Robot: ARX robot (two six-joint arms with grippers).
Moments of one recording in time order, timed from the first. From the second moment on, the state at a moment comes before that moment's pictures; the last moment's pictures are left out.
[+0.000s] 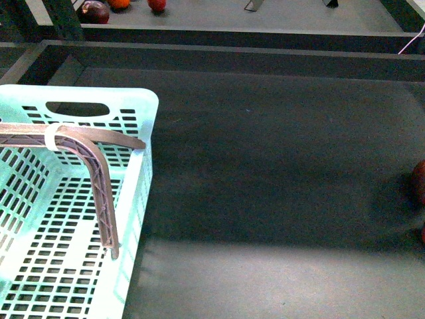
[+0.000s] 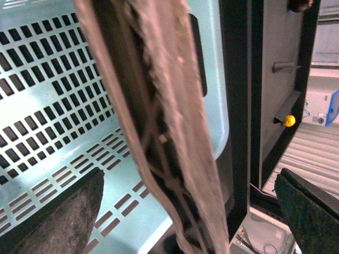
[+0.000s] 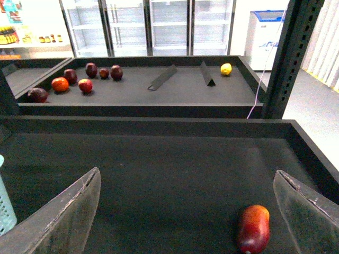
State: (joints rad) left arm 0.10 1.39 0.44 0.29 0.24 -1.24; right arm 0.00 0.01 0.02 0.00 0.00 0.00
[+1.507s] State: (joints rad) left arm -0.42 1.43 0.83 0.10 0.22 -1.23; right arm 0.00 0.01 0.02 0.00 0.00 0.00
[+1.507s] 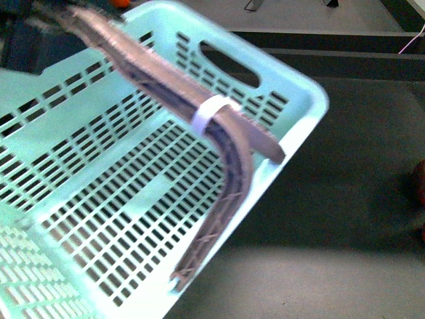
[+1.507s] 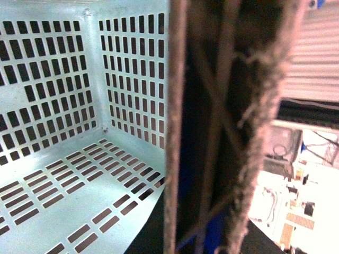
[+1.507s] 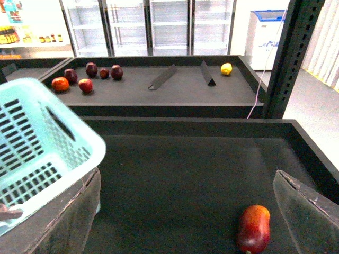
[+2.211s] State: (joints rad) left arm -0.66 1.44 0.95 0.06 0.21 -1.17; right arm 0.00 0.01 0.02 0.00 0.00 0.00
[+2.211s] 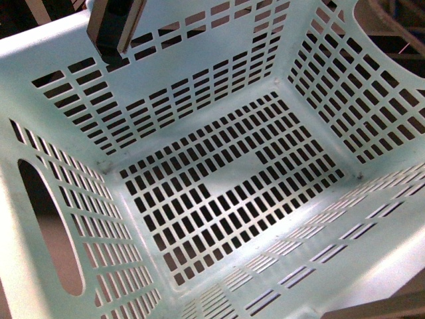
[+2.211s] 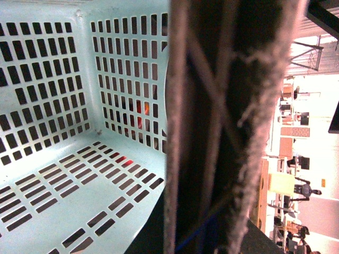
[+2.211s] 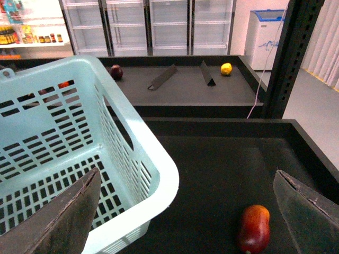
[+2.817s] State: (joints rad) left arm -0.66 1.44 0.95 0.06 0.21 -1.16; right arm -0.16 0.35 0.14 -0.29 -0.03 0.28
